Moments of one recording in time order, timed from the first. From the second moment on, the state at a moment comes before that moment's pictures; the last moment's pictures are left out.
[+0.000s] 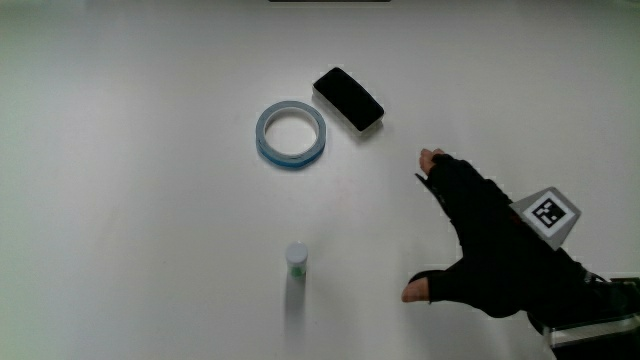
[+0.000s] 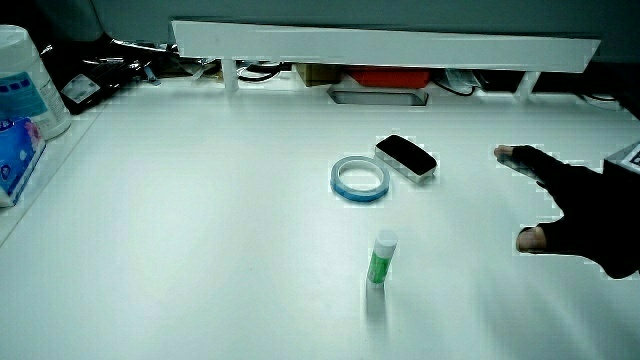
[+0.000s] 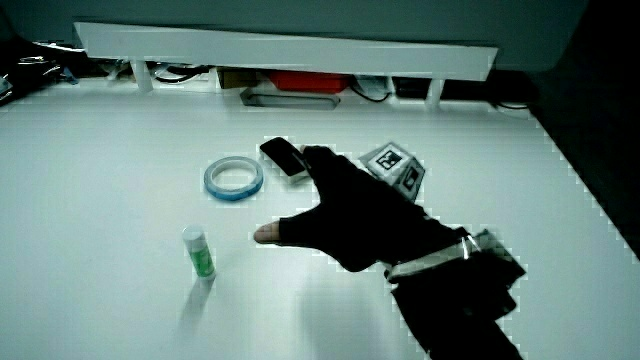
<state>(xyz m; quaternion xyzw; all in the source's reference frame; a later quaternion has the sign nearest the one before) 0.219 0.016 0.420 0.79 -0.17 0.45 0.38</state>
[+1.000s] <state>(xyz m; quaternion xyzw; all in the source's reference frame) 0.126 0.031 0.484 0.71 -0.20 0.50 0.45</state>
